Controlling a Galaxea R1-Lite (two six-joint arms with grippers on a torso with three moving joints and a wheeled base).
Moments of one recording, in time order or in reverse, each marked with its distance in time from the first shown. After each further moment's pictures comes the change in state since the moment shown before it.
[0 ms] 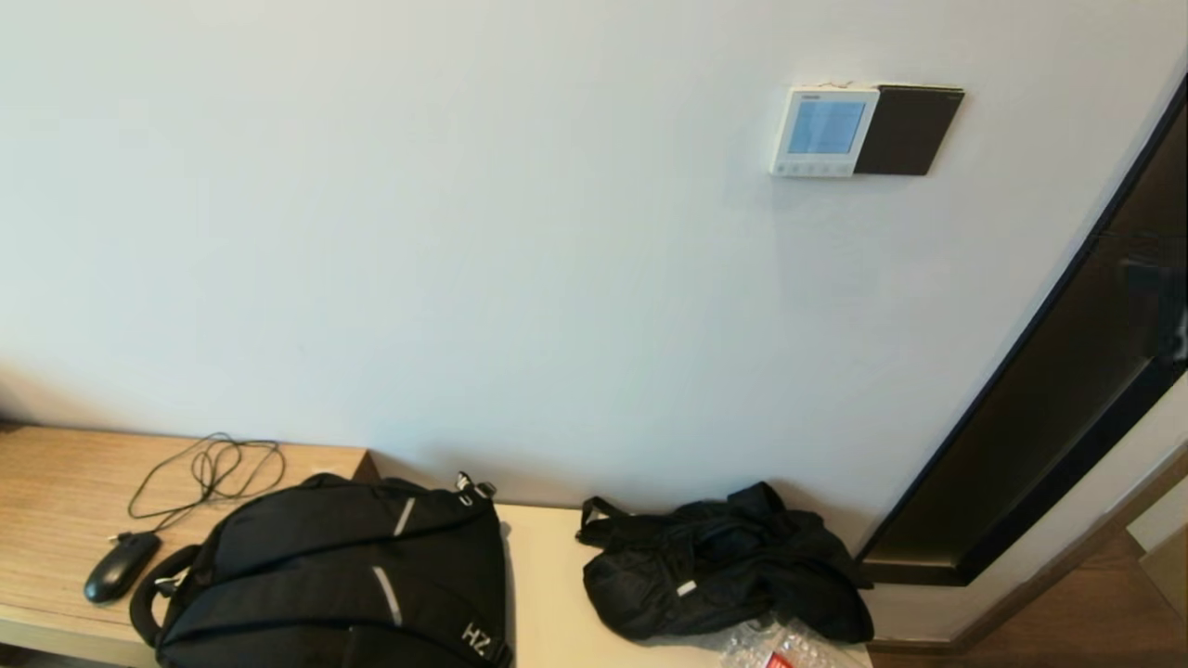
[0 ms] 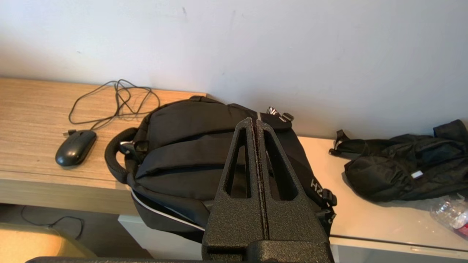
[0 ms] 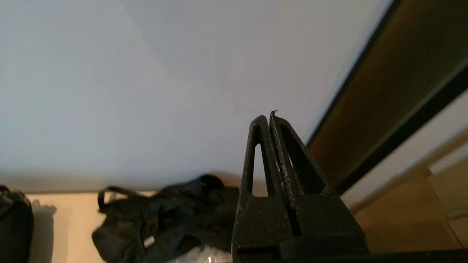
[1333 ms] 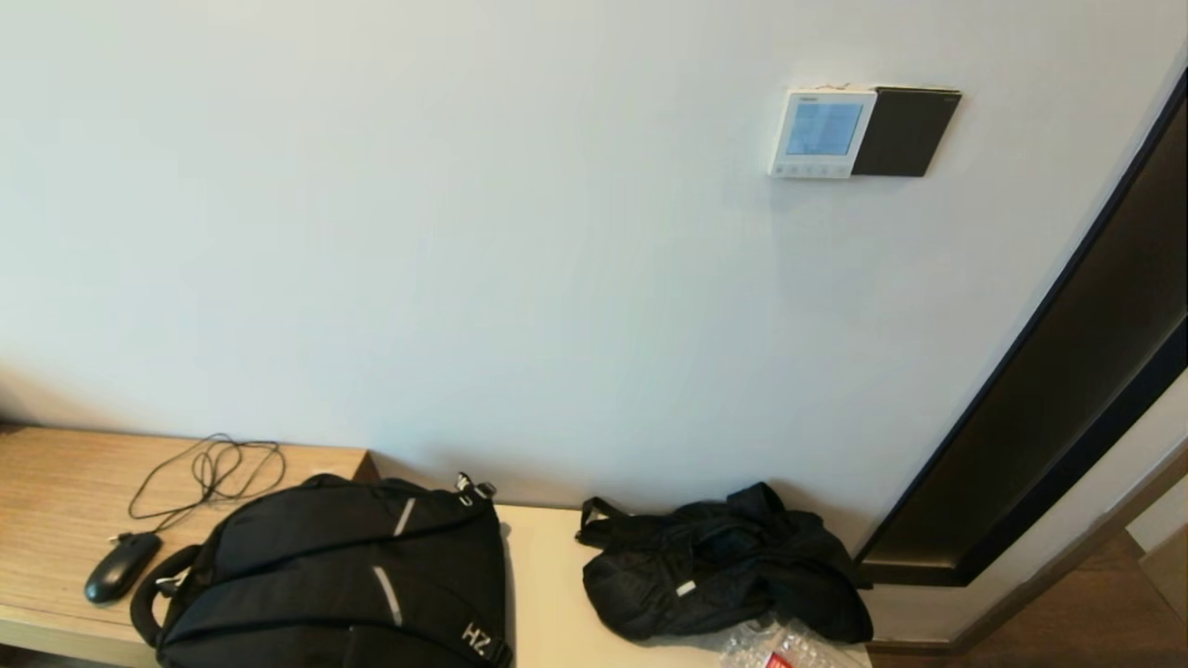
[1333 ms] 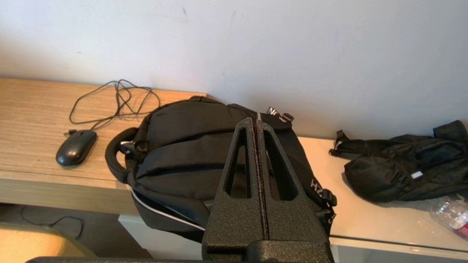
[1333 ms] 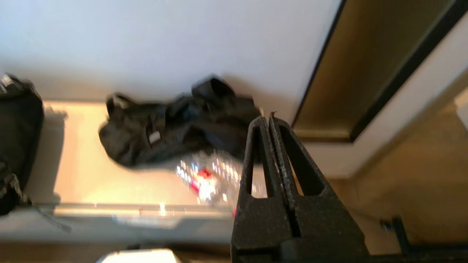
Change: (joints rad) left arm 0.000 0.000 0.000 0.000 0.000 0.000; right arm -0.120 -0.938 0.840 0.185 0.221 0.019
